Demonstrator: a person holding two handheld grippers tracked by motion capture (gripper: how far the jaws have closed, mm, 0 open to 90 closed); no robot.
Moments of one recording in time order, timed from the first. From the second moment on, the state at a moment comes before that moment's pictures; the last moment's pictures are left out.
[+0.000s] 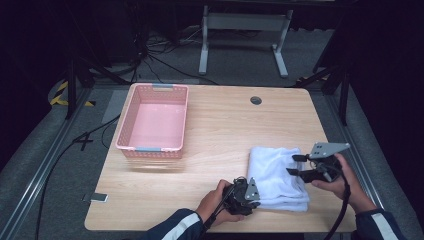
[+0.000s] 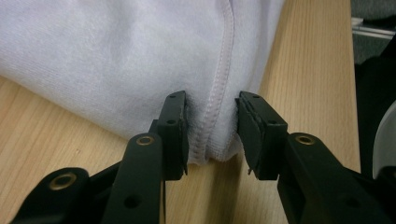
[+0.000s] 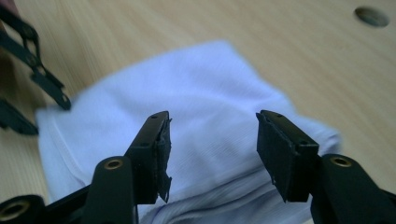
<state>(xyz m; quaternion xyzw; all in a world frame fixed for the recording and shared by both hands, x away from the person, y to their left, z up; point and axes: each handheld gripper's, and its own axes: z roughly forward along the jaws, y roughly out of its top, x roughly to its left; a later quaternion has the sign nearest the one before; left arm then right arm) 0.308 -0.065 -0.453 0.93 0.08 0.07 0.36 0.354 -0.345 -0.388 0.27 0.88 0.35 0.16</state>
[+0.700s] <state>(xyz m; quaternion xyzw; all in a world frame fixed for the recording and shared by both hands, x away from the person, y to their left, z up) 0.299 -0.045 -0.452 0.93 0.09 0.05 0.36 0.318 -0.371 -0.422 0.32 0.86 0.34 0.18</state>
